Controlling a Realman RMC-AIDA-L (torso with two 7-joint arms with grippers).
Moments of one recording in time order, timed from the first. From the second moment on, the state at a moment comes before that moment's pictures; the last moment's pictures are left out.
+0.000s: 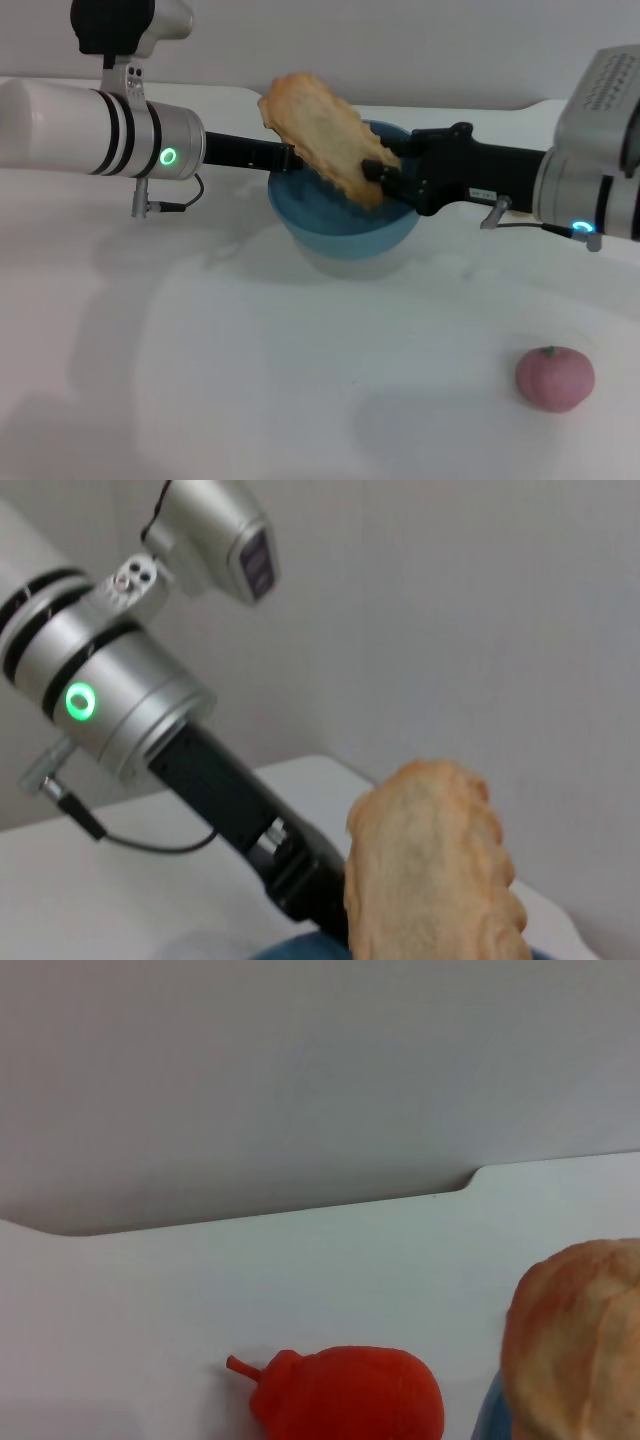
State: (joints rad) left arm -0.60 -2.06 1.35 0.86 2.07 0.90 -2.46; right arm 0.59 2.08 -1.45 -0.65 -1.39 -0.93 1.29
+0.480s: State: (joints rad) left arm -0.60 -2.06 1.35 0.87 2.07 0.90 -2.46; right arm 0.51 2.08 -1.44 -0.76 -1.39 -0.95 1.34
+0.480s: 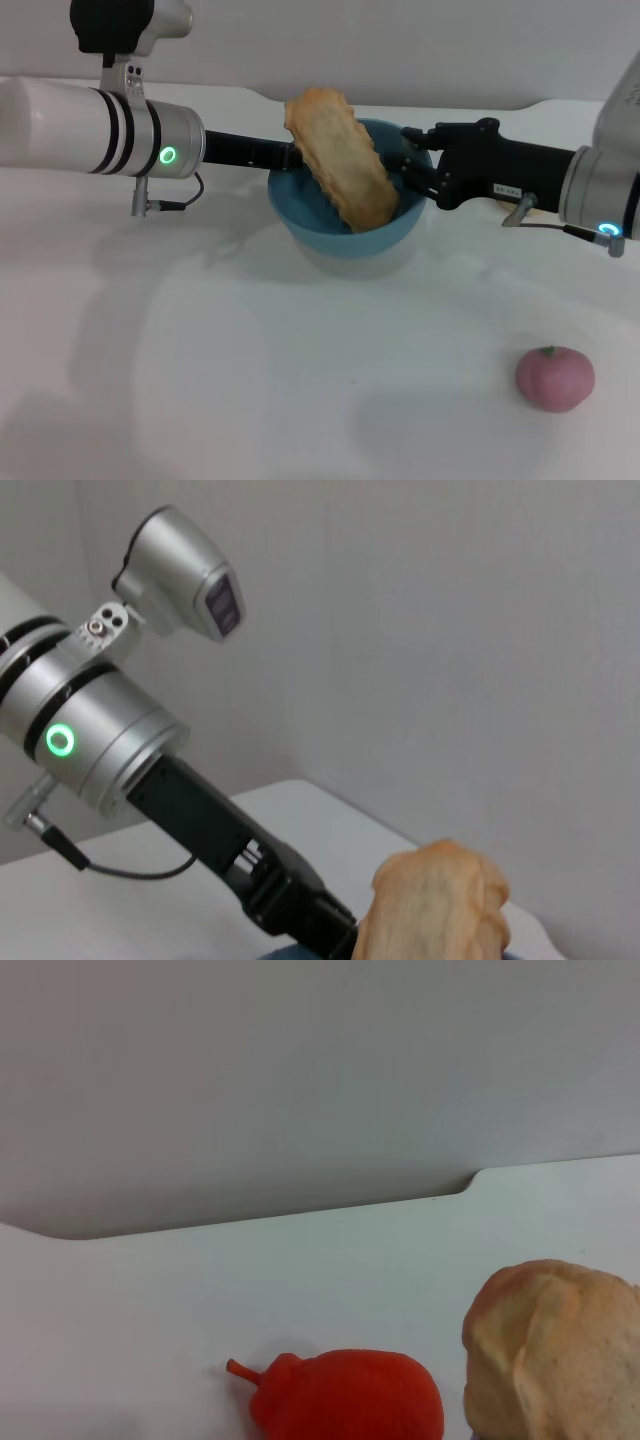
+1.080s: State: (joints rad) left arm -0.59 -2.06 1.47 0.86 2.07 0.93 -2.45; right arm 0.33 2.08 -1.26 -0.77 -0.90 -0.99 1.17
